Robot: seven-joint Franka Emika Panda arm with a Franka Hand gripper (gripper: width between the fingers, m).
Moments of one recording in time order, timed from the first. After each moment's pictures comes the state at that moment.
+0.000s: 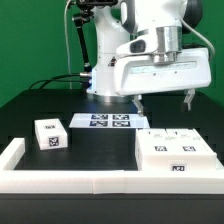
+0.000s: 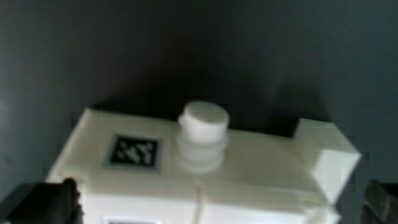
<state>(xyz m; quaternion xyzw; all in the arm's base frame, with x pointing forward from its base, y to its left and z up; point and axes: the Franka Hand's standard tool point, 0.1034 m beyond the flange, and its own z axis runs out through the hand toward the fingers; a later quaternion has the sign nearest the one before) 0.489 0.082 0.066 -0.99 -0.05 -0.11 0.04</state>
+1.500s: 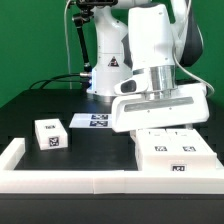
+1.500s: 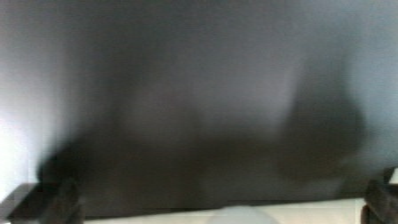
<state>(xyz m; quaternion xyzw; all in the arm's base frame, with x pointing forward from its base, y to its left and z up) 0.504 0.085 0.006 -0.99 -0.01 -0.13 0.06</state>
